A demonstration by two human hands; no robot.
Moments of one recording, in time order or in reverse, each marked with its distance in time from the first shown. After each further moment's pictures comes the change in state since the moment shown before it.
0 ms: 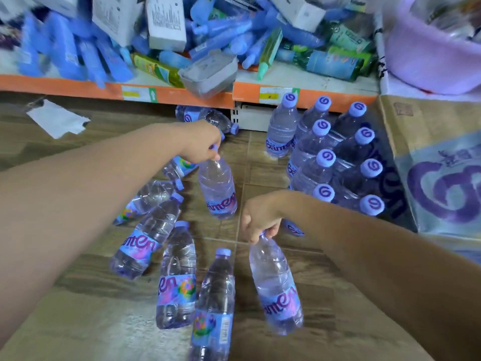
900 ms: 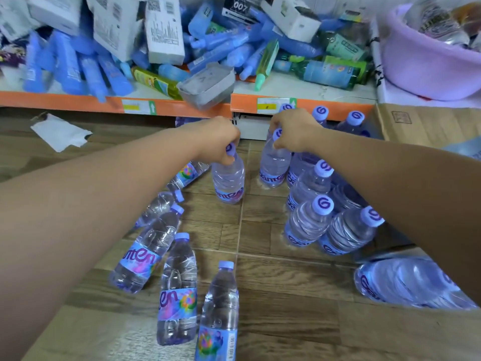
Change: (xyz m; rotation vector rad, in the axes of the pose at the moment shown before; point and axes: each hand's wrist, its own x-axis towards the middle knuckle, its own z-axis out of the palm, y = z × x) left_hand 0.017 0.021 -0.022 0.048 0.173 0.096; right_hand -0.034 0.044 -0.124 -0.221 0.937 0.083
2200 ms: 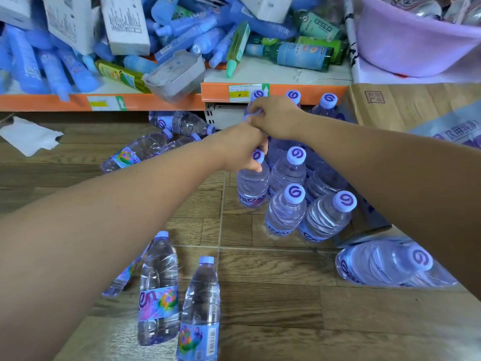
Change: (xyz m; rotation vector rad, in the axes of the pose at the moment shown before) left_hand 0.035 0.081 0.016 -0.222 0.044 0.144; right_hand -0.015 0.023 -0.005 0.228 0.015 0.008
